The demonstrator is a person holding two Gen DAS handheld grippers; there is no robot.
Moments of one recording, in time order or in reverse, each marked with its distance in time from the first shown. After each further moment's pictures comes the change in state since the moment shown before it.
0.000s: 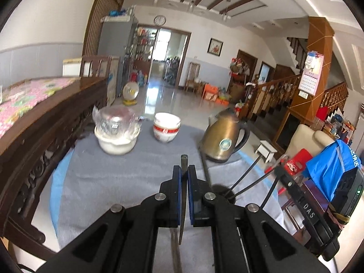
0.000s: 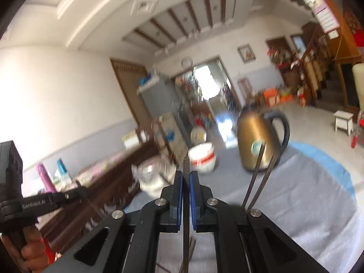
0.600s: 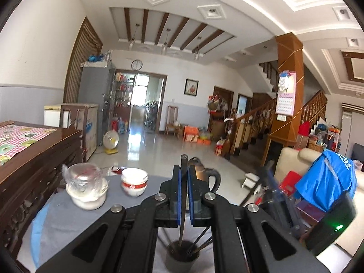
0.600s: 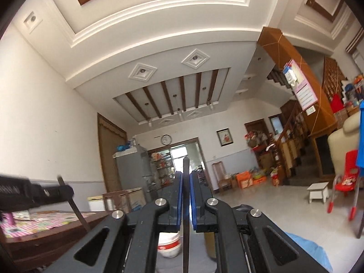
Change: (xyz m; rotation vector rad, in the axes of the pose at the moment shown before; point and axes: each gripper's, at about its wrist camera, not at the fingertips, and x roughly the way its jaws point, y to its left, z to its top) left arm 0.006 -0.089 0.040 0.101 -0.295 -0.105; right arm 0.014 0.019 0.044 -0.166 -0.448 -0.188
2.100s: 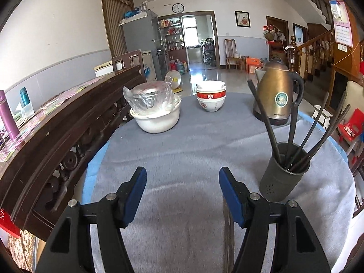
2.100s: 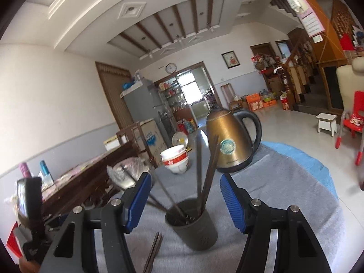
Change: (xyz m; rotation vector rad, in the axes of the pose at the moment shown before) left arm 0.033 0.078 -0.143 0.116 0.441 0.465; right arm -0.041 -0.042 -0.081 0.118 0.528 0.116
